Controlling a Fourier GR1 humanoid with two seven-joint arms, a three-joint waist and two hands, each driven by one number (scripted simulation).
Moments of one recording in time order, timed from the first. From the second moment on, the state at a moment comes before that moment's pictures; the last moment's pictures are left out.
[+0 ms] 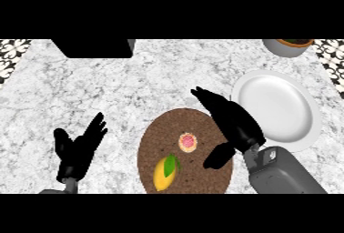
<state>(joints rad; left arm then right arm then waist) 0.01 0.23 -0.18 -1.41 0.25 0.13 0.18 -0.43 -0.29 0.51 -1.65 0.46 0.19 0.53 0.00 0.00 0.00</state>
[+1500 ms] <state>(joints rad) 0.01 0.13 -0.09 -1.41 0.14 0.06 0.19 -0.35 -0.01 0.48 -1.35 0.86 0.23 0.42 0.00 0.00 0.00</state>
